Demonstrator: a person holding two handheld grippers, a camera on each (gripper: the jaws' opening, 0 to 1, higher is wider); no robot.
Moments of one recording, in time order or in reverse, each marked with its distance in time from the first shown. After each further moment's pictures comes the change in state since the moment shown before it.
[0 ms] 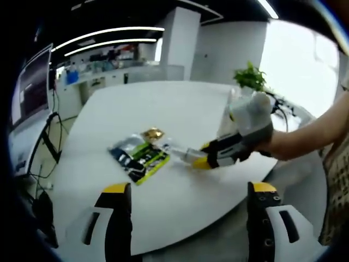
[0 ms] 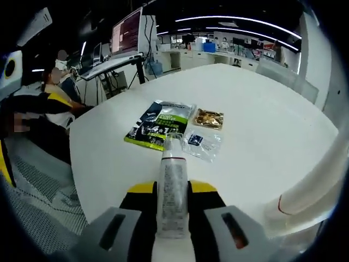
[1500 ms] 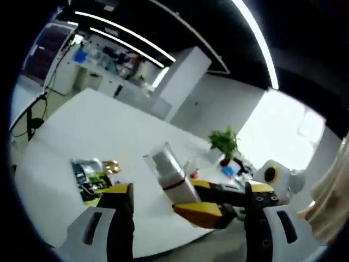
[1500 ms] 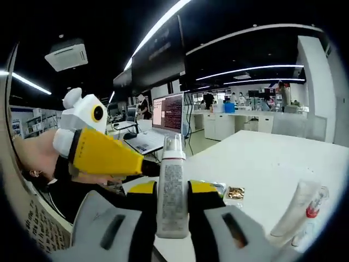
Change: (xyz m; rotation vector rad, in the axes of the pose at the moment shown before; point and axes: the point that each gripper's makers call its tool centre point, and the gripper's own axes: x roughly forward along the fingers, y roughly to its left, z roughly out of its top) left arm -0.042 -0.072 0.116 -0.405 -0.343 -0.271; right arm -0.148 0.095 0.121 -0.053 -0.493 0.146
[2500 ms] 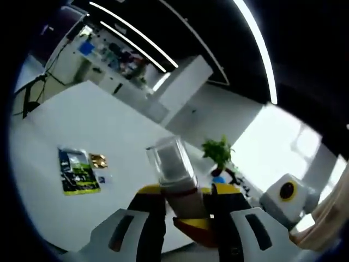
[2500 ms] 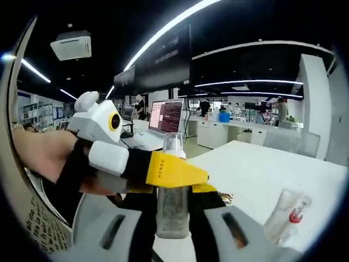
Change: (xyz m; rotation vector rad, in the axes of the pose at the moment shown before) left arm 0.018 -0.013 -0.012 -0.069 -0.057 -0.008; right arm -0.023 0.005 0.006 -0.112 -0.015 -0.072
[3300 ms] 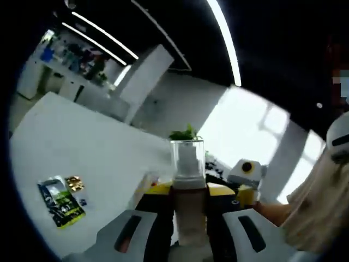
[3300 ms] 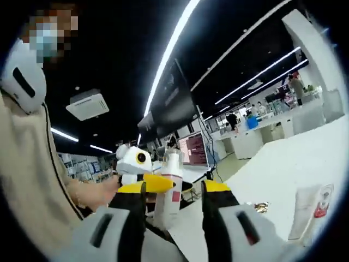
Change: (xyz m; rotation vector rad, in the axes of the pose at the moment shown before) left arm -0.004 -0.054 0.032 0.102 0.121 -0.387; right arm -0.056 -0.038 0.079 0.435 -0.338 0.312
